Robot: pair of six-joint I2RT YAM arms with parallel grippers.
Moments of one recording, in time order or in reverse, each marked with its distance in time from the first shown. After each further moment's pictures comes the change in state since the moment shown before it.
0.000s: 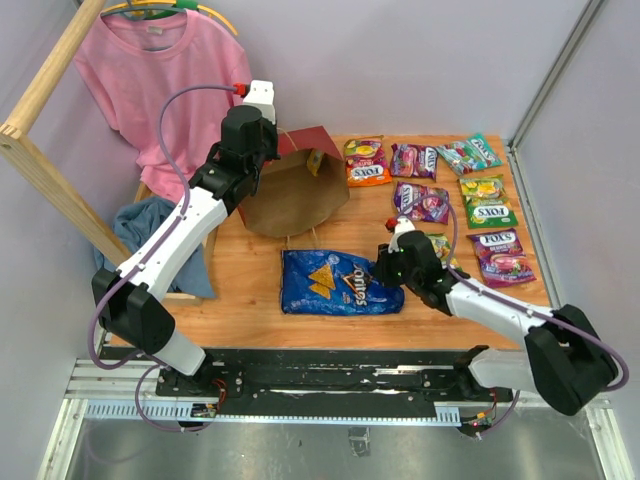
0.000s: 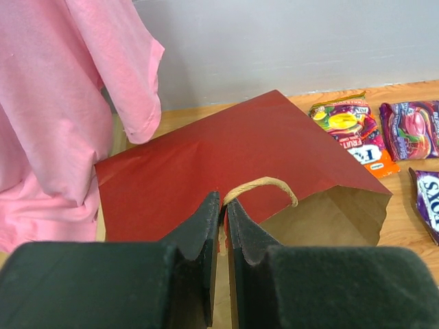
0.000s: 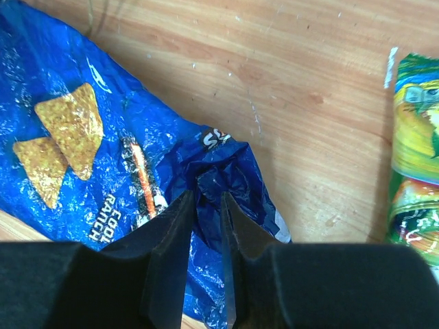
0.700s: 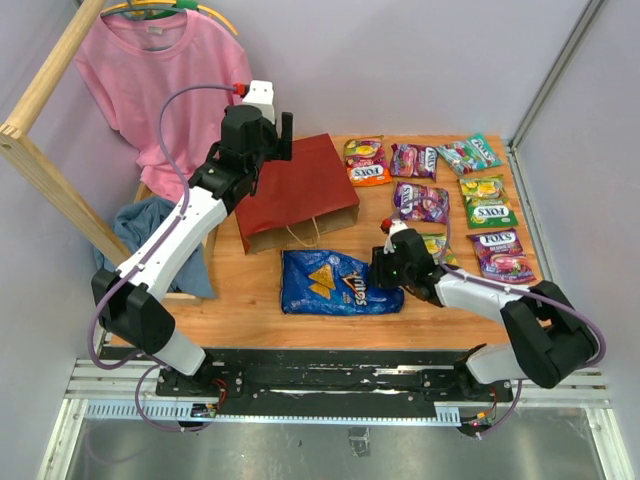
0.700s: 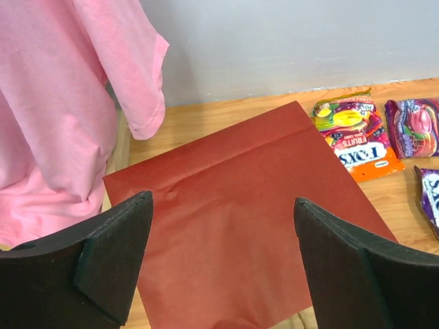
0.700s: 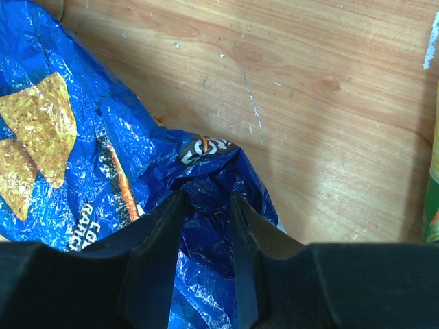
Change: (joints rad) left arm 0.000 0.000 0.003 -0.016 -0.009 0.000; right arm -0.027 0.179 0.027 0.037 -0.062 0.029
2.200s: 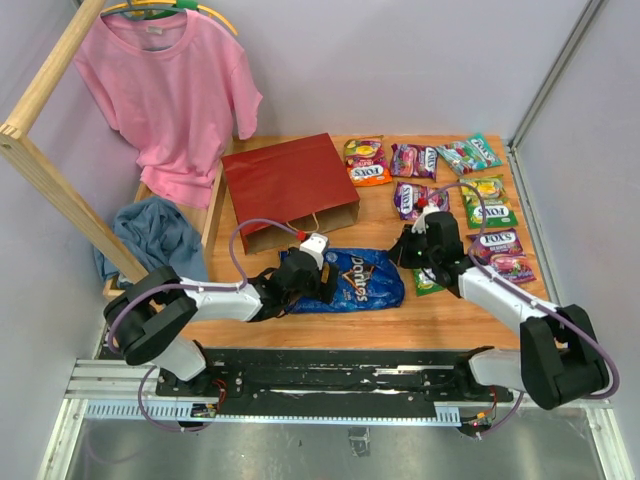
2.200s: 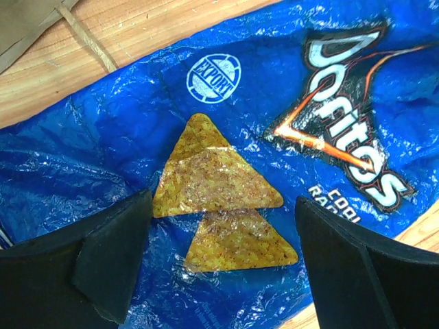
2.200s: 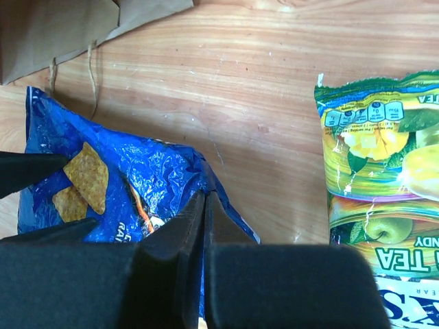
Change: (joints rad) left arm -0.457 -0.029 -0.977 0.575 0.108 -0.318; right arm -0.220 -0.130 0.047 -0.062 -0.145 0.063
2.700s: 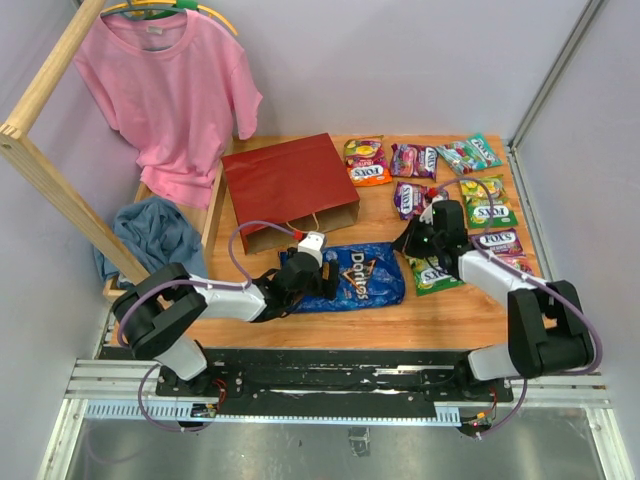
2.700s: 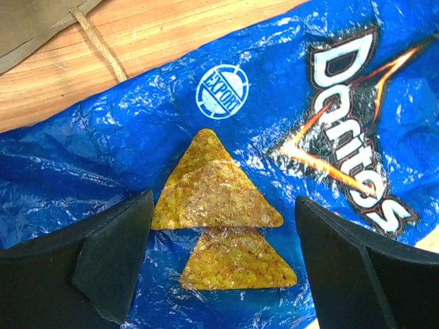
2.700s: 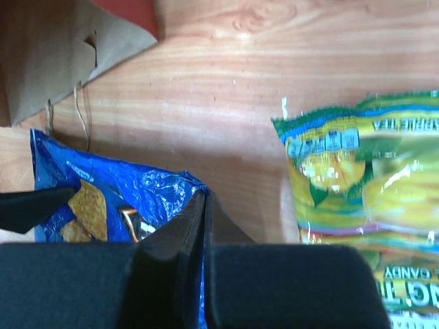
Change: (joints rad) left arm -0.001 0.056 -0.007 0.086 -0.055 -0.079; right arm -0.117 0.131 0.057 0.018 -0.069 0.071
